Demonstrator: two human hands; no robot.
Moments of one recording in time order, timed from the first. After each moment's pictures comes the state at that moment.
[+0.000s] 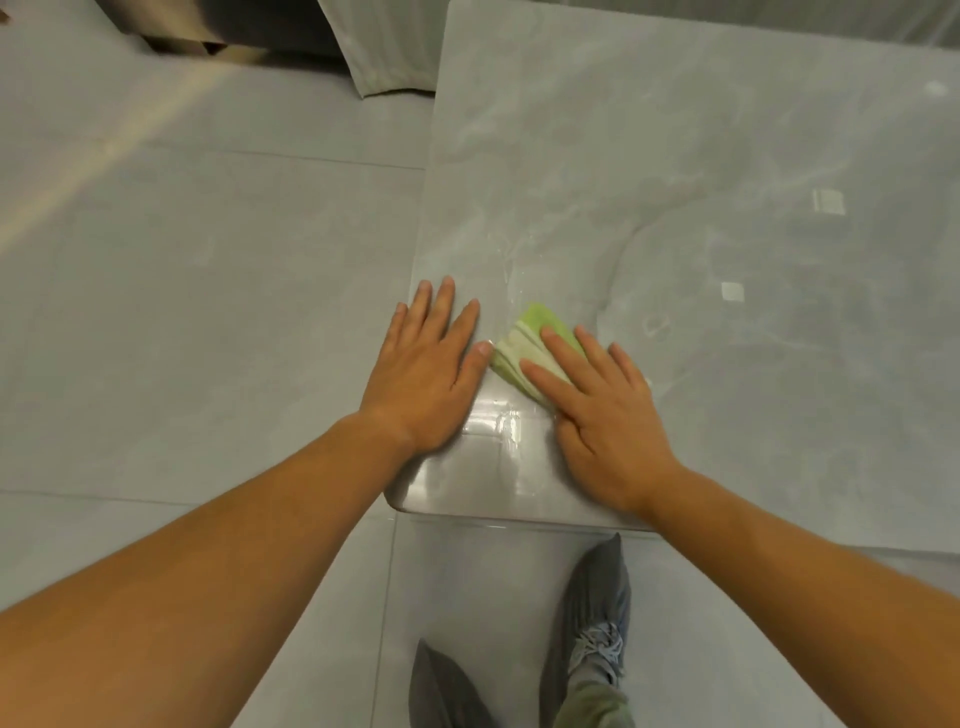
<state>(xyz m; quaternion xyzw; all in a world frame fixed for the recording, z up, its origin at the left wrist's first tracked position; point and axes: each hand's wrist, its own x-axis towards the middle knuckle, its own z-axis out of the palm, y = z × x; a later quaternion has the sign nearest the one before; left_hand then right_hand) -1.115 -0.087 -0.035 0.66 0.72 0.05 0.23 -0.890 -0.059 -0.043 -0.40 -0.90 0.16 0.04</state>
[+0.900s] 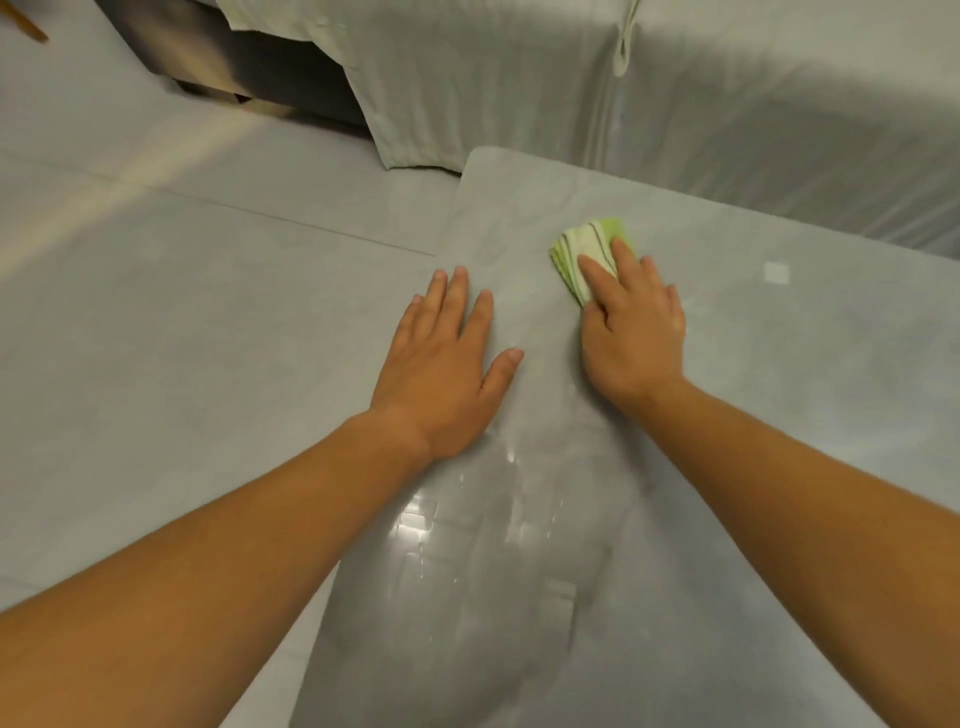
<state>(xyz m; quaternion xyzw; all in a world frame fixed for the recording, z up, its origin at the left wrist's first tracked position) -1.153 0.154 -0.027 0.61 0.76 0.05 0.20 -0.985 0.276 -0.040 -0.55 -0.82 0.18 0.06</state>
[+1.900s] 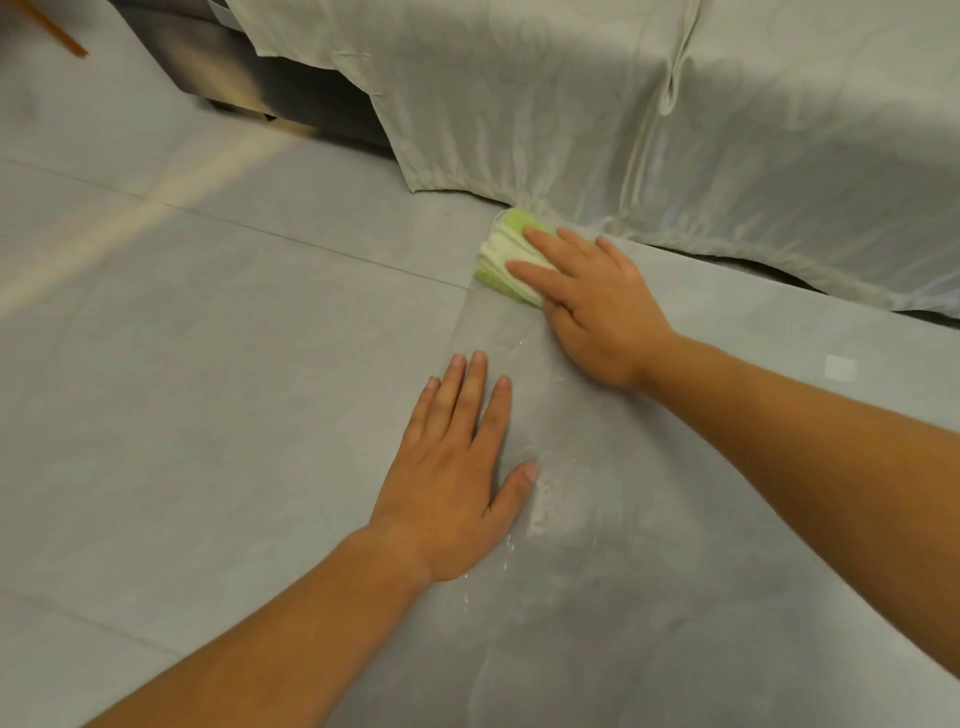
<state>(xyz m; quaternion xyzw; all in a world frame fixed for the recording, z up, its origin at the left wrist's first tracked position) -1.159 0.159 -0.041 0.63 0.75 0.06 0.21 -1.060 0.386 -0.046 -0.27 -0.95 0.15 0.00</state>
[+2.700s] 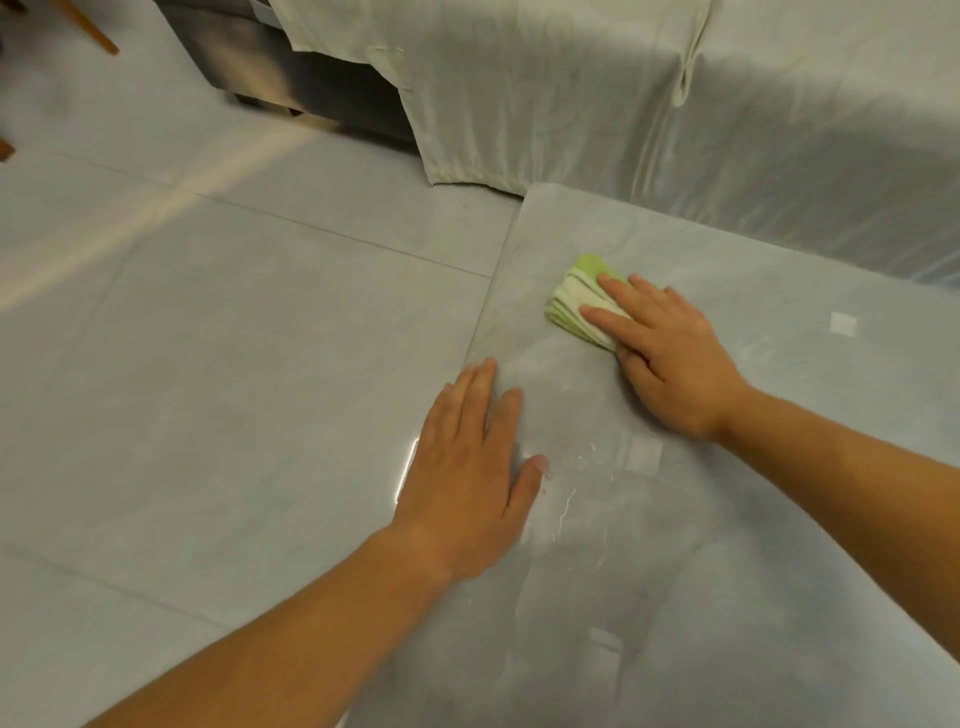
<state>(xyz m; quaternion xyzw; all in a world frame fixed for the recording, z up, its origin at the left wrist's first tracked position) -1.149 0.099 -0.022 0.60 0.76 0.11 0.22 -0.986 0.319 -0.045 -0.29 -0.95 0.14 0.00</state>
